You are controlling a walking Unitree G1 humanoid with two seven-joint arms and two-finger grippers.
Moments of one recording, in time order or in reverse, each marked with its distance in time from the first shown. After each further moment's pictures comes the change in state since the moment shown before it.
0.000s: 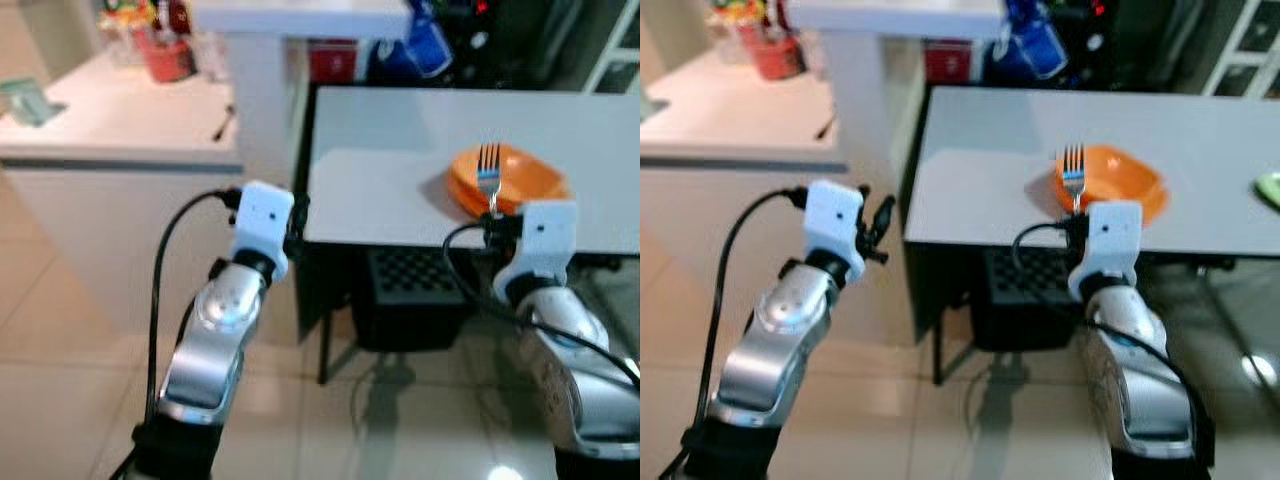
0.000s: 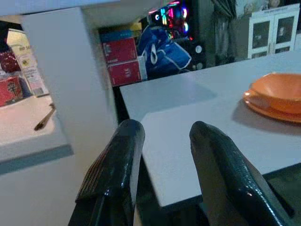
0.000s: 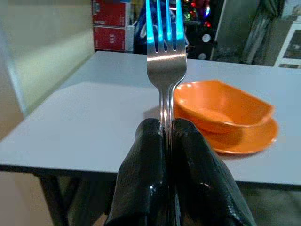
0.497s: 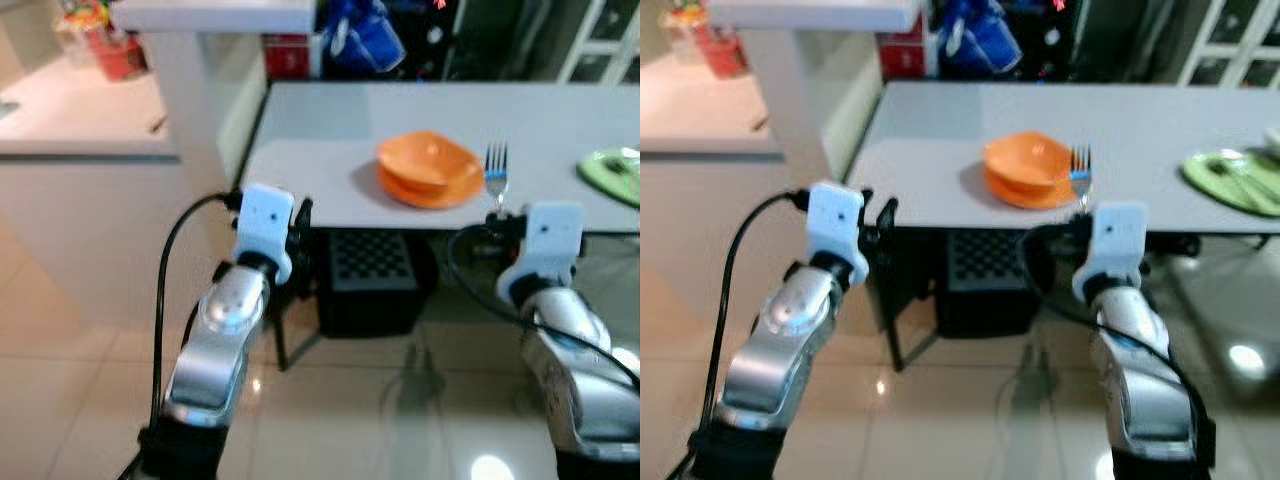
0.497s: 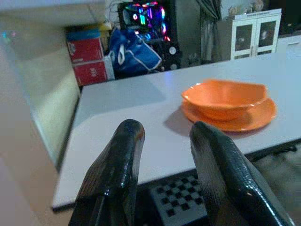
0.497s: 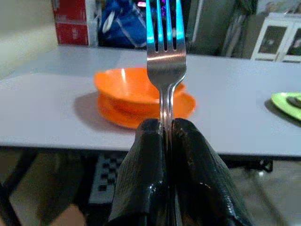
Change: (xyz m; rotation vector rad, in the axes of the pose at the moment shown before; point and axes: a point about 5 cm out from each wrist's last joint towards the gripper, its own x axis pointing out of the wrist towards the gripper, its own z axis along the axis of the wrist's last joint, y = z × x) left arm -0.001 -0.005 -0.004 -0.046 0.014 -0.007; right arm 0.000 -0.003 -0.003 -0.016 0.015 -0.008
